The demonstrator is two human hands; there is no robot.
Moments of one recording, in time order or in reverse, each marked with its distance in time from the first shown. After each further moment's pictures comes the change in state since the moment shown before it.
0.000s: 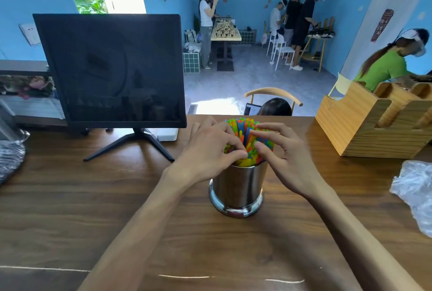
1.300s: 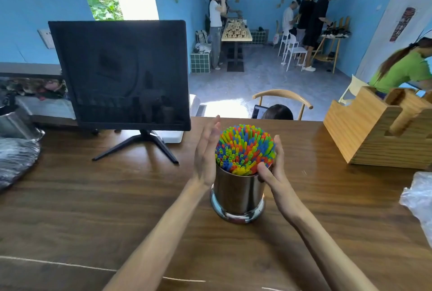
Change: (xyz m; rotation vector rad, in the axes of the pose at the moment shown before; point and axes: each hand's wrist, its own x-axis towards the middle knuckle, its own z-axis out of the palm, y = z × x) left_hand 0.009 -0.016 0.068 -1.029 0.428 -0.404; right_hand -0.026 0.014 0.039 0.776 -0.091 0.302
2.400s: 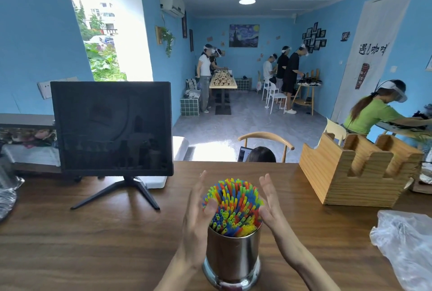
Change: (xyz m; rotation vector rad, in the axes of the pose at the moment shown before) left_hand -0.061 0.016 0.020 0.023 -0.073 0.138; right_hand -0.005 -0.014 -0.053 -0.161 -0.013 -0.033
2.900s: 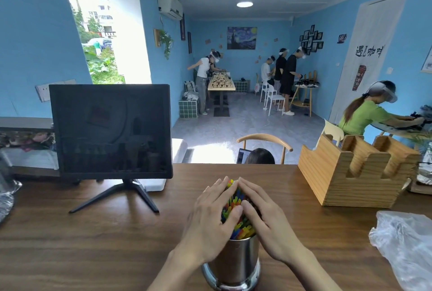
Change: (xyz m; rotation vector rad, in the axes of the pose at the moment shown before) left_hand 0.020 0.015 0.006 0.875 -0.290 0.163; right_hand 0.002 -0.023 0.008 -0.542 -0.002 -0.234
